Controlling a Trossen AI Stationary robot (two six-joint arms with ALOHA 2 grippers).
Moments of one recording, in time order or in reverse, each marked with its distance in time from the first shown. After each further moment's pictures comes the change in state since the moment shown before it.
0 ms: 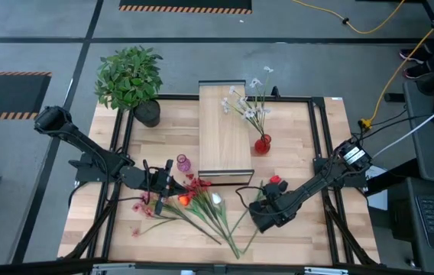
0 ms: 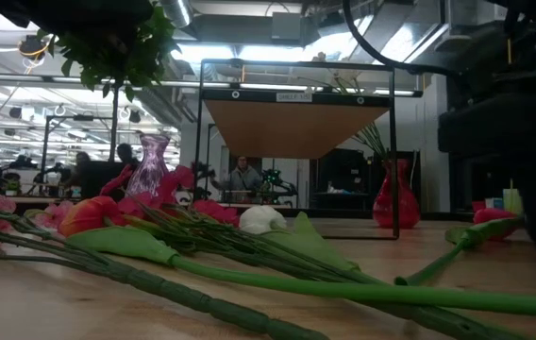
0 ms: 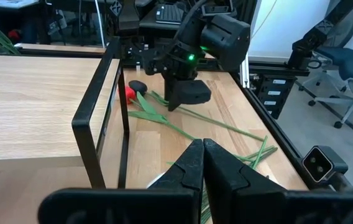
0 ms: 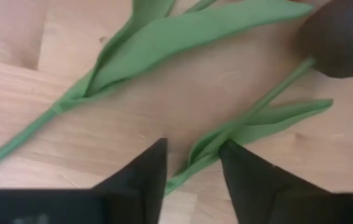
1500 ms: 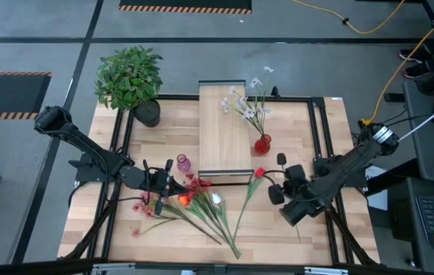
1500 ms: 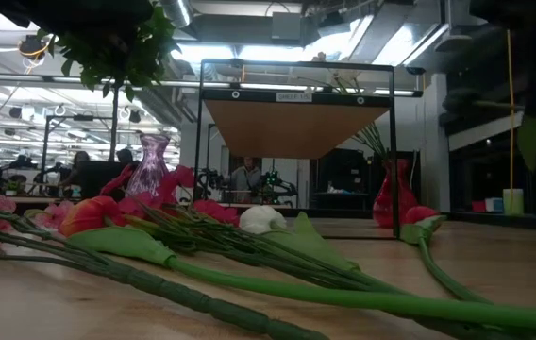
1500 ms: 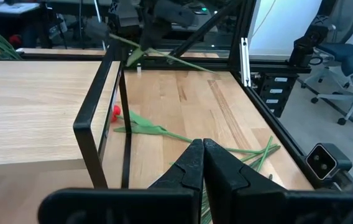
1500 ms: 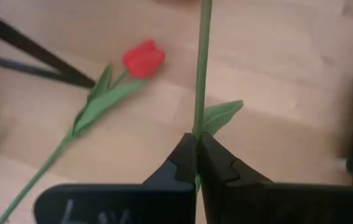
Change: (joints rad) left arm 0.000 0.000 0.000 0.000 -0.003 0.027; right arm 0.087 -0.389 0.002 -0.409 0.307 0.069
